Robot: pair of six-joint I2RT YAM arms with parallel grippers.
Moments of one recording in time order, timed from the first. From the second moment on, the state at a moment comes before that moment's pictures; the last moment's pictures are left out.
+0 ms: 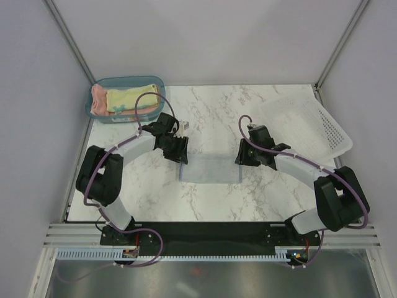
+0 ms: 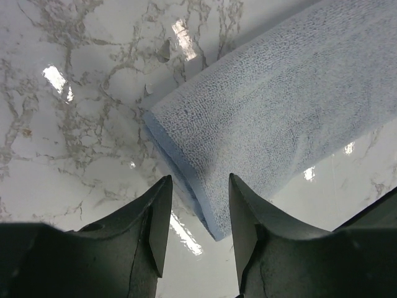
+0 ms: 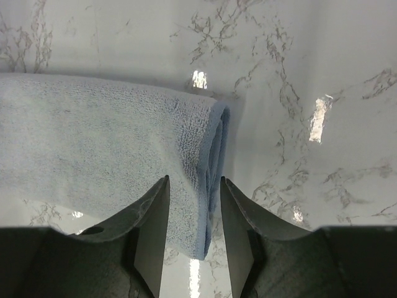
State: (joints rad) left arm -0.42 1.68 1.10 -0.54 0.33 -0.14; right arm 0.43 1.43 0.79 -0.27 -0.08 0.52
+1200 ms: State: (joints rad) left arm -0.42 1.83 1.15 -0.47 0.23 -0.18; right arm 0.38 1.71 0.97 -0.22 0.00 0.41
